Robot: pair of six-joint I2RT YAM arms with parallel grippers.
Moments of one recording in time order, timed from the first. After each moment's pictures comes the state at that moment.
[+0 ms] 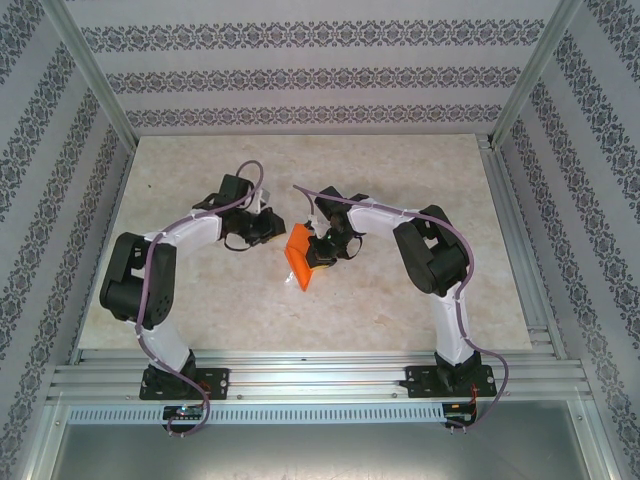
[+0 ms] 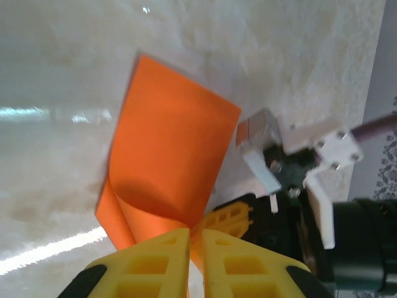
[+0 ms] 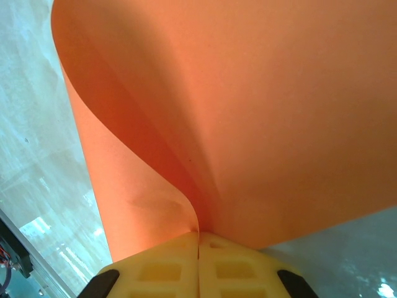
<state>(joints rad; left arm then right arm) -0.31 1.74 1.06 -0.31 0.63 -0.67 0.60 2.14 1.46 -0.74 -0.58 0.26</state>
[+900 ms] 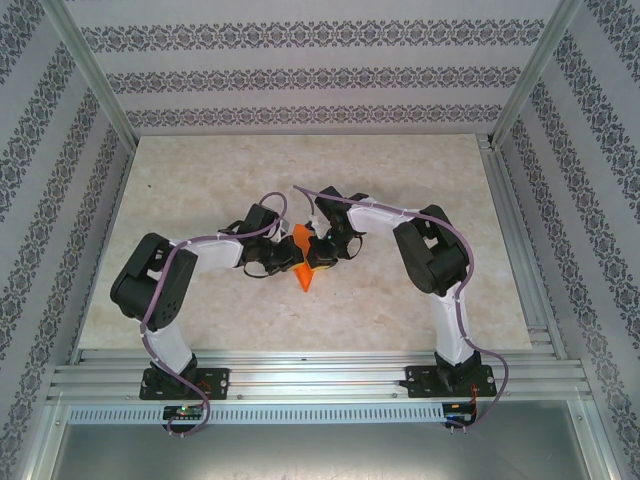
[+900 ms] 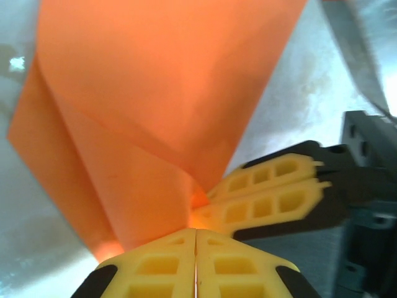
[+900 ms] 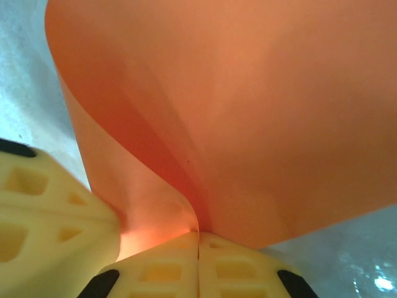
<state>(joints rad) -0.48 1.77 0.89 -0.11 0.56 -0.87 0.60 2.14 1.47 -0.77 -0.57 0.26</state>
